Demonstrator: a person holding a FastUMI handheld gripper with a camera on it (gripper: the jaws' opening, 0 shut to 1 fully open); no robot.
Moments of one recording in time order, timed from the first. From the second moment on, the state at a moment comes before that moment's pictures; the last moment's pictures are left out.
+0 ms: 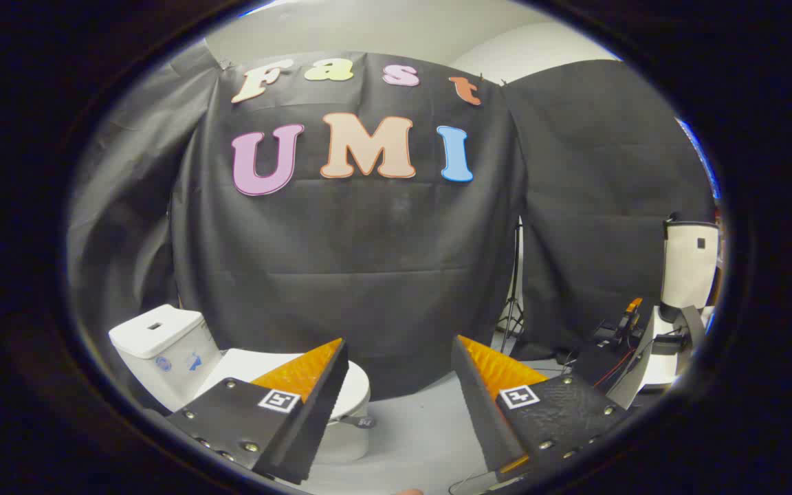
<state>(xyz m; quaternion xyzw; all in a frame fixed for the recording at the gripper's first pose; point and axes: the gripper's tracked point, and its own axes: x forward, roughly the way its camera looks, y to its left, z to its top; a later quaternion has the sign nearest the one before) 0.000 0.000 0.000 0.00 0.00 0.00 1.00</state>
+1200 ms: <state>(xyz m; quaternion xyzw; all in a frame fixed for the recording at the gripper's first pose) 0.023 -0.012 -0.041 0.14 0.04 0.01 0.99</state>
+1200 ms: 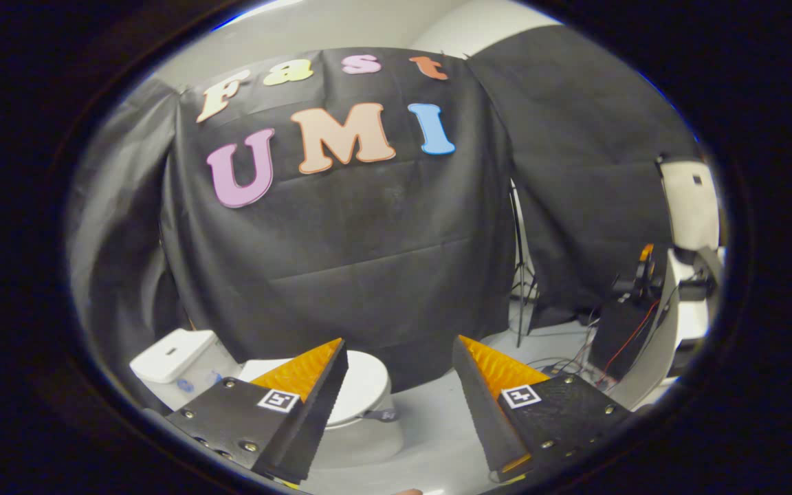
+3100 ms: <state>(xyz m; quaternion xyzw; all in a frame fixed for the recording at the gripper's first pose) 0.167 0.090 -0.243 0.53 0.12 0.05 0.84</state>
